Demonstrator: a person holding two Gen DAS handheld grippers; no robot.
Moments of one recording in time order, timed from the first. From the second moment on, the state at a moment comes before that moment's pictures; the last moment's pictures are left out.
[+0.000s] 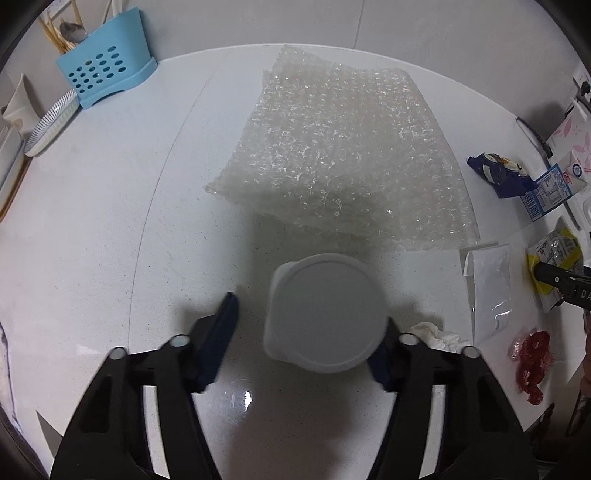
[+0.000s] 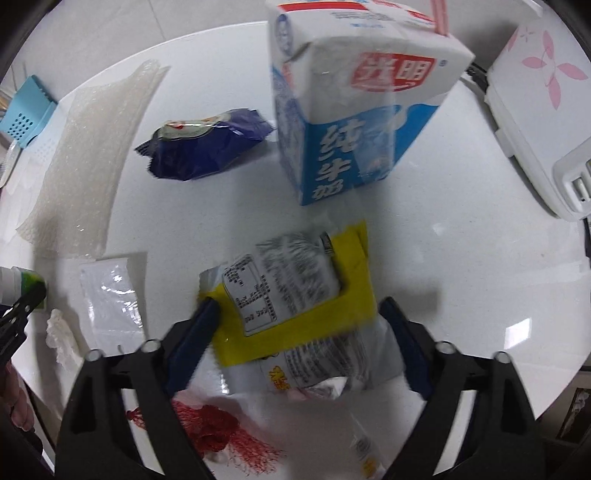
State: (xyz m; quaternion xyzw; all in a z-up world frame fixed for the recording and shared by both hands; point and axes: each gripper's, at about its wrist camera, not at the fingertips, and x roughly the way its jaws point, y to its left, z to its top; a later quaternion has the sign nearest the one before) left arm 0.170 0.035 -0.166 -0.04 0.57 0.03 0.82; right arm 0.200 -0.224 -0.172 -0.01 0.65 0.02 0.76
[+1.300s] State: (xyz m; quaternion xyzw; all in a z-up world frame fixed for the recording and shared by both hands) left arm 0.059 -0.019 -0.092 -0.07 0.52 0.05 0.85; right arm 0.126 -0.243 -0.090 -0.03 0.58 0.10 0.81
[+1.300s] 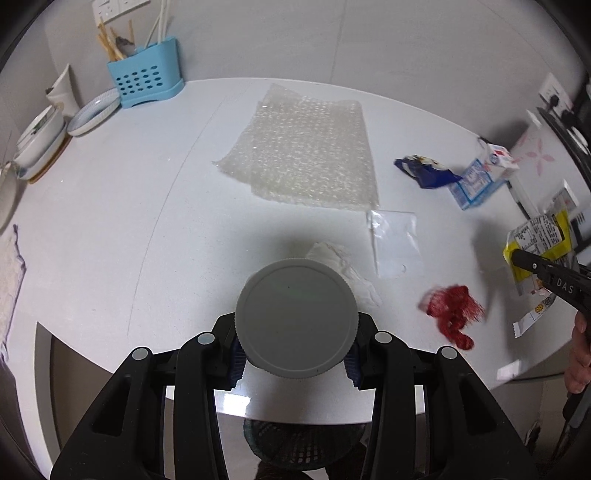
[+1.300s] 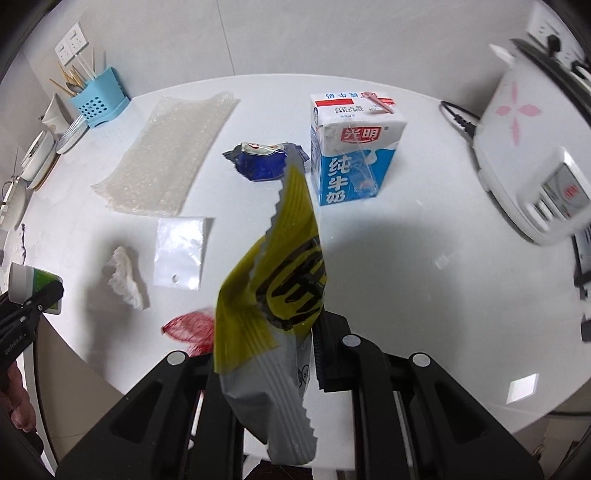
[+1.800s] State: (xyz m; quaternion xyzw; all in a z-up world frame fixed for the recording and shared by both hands) left arm -0.015 -0.012 -0.084 -0.03 0.52 -0.05 0.85; right arm 0.019 -0.195 -0.064 0.01 0.55 0.07 0.83
